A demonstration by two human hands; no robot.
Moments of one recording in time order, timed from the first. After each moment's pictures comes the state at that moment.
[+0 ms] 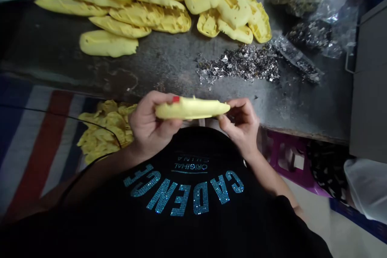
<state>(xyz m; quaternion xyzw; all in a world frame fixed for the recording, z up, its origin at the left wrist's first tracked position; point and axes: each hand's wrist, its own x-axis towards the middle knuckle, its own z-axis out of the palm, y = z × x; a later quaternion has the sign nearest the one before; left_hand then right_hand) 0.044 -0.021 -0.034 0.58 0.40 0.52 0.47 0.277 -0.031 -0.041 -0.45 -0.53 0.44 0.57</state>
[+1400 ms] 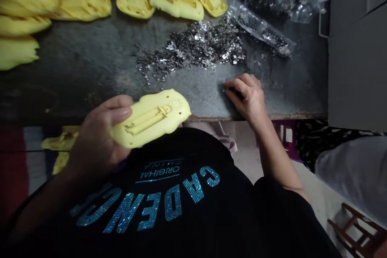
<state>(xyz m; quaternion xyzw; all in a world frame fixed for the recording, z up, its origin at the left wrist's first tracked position) 0.065 0.004 -0.007 0.27 0.50 0.39 0.72 0.412 0.010 -0.058 -0.58 -0.75 0.08 0.30</state>
